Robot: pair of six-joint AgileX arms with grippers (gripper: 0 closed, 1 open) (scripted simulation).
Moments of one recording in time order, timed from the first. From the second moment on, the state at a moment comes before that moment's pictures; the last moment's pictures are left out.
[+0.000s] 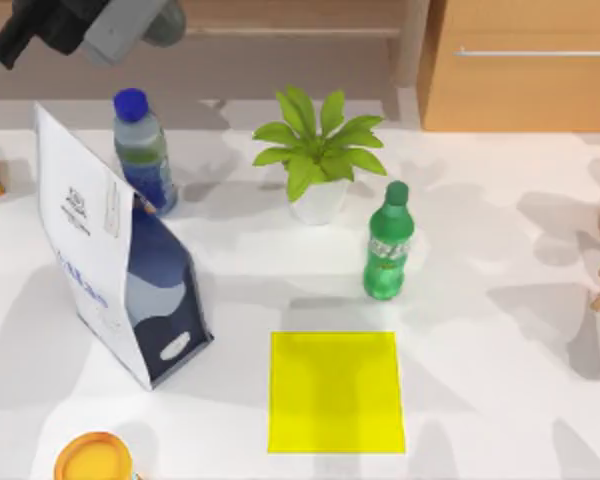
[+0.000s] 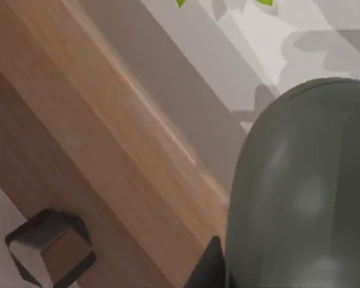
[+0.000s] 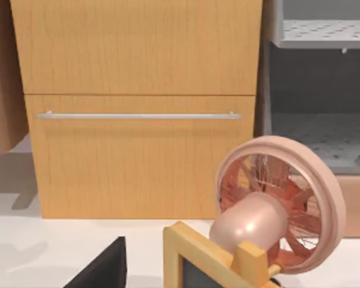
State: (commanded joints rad) left arm -0.29 1.81 1.92 -1.10 0.17 2.07; right arm 0.00 0.00 0.00 0.00 0.00 0.00
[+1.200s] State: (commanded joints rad) left arm -0.89 2.03 1.58 -1.11 -0.02 2.28; right arm 0.00 0.00 0.00 0.00 0.00 0.00
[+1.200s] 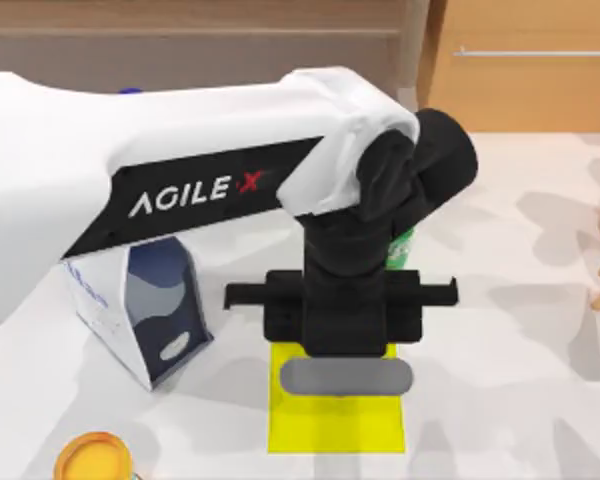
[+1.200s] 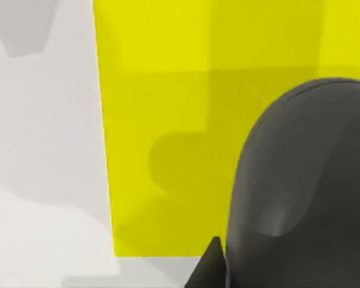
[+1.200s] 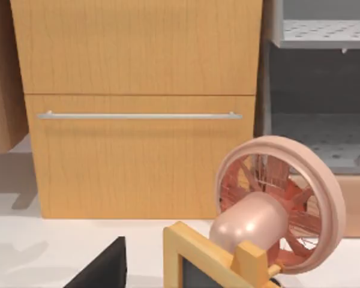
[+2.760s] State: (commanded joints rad) left arm -0.89 2.08 1.47 -0.95 -0.02 2.28; right arm 0.00 0.00 0.00 0.00 0.00 0.00
